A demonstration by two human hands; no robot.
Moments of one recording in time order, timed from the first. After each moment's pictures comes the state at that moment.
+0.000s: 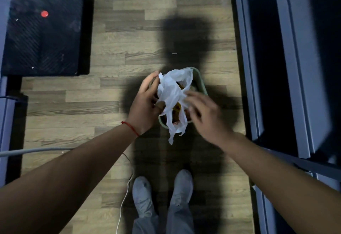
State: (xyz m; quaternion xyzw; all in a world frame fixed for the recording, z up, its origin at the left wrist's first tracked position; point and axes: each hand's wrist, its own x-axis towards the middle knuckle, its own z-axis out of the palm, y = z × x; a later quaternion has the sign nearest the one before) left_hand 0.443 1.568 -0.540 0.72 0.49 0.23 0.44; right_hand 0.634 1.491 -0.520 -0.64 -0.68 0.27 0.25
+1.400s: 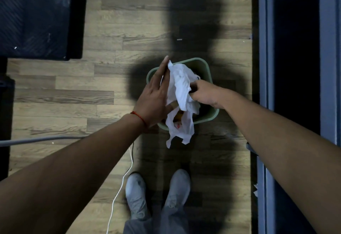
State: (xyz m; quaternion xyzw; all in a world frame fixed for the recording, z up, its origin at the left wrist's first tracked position) left_hand 0.469 1.590 -0.625 0.85 0.45 0.11 0.25; right_hand 0.663 1.599 -0.613 -0.63 -0.44 0.65 0.00
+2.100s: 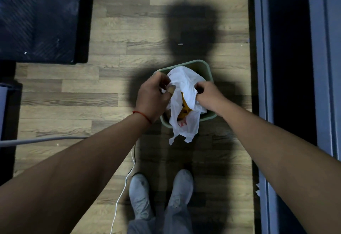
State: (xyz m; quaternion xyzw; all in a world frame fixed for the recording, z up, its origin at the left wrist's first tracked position) left_hand 0.467 1.585 -0.591 0.67 0.58 0.25 0.38; right_hand 0.647 1.571 -0.597 -0.73 -0.44 0.52 0.10
